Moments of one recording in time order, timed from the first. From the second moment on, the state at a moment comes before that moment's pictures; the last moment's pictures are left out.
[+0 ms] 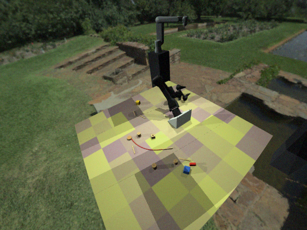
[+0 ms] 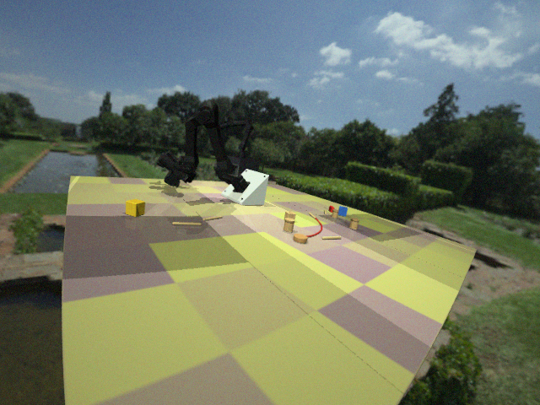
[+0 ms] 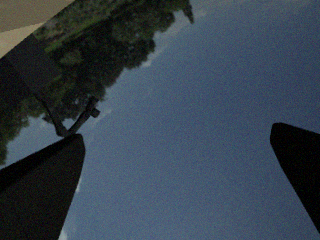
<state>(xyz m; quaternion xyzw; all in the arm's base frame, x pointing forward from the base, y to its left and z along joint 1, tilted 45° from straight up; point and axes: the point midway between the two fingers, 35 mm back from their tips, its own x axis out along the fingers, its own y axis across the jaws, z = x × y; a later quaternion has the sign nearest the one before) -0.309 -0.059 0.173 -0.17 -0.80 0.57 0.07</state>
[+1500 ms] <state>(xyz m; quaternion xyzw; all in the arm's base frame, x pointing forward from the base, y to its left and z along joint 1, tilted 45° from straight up) -0.200 -0.290 0.364 0.18 -0.35 0.88 -0.25</state>
